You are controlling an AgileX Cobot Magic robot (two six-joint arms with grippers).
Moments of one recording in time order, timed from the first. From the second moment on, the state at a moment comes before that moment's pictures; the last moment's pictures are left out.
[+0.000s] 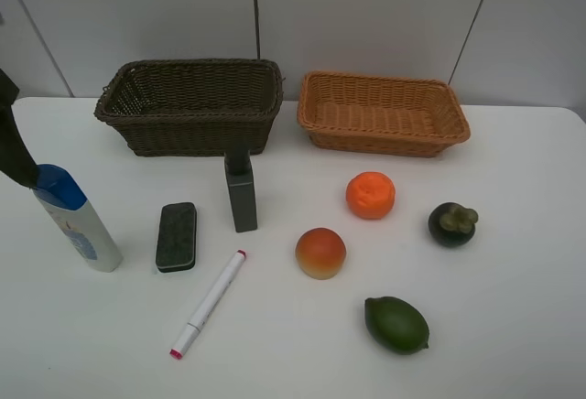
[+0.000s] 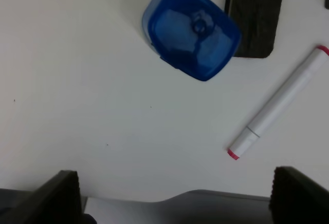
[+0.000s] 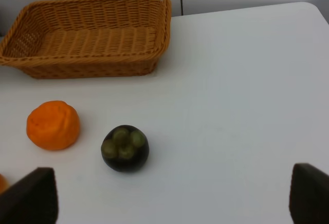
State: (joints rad) left arm -0.03 1.25 -0.94 -0.20 1.20 -0.28; right arm 0.03 0.00 -0.51 -0.07 1.07 0.12
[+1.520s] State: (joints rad) left arm -0.03 1.59 -0.95 -0.24 0.95 -0.63; right arm 0.03 0.00 -0.51 -0.07 1.07 0.12
